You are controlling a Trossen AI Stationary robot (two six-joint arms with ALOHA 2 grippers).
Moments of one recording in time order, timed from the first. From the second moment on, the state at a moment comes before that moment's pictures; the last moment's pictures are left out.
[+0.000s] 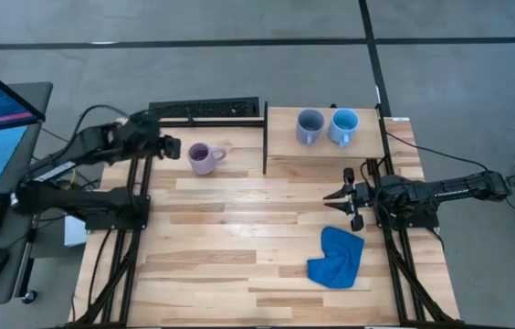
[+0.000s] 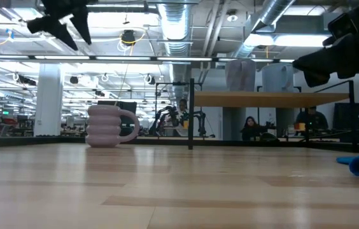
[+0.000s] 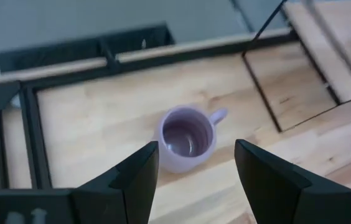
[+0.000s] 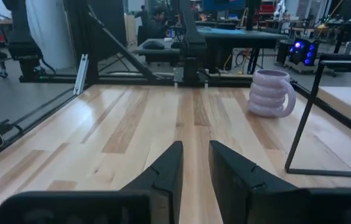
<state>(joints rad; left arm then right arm) 0.42 0.90 1.14 -1.11 -0.37 -0.77 0.08 0.30 0.00 0.20 -0.01 -0.06</state>
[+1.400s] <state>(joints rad) 0.62 1.60 1.18 -1.06 -0.26 -0.64 0.08 0.30 0.00 0.21 -0.02 -0.02</state>
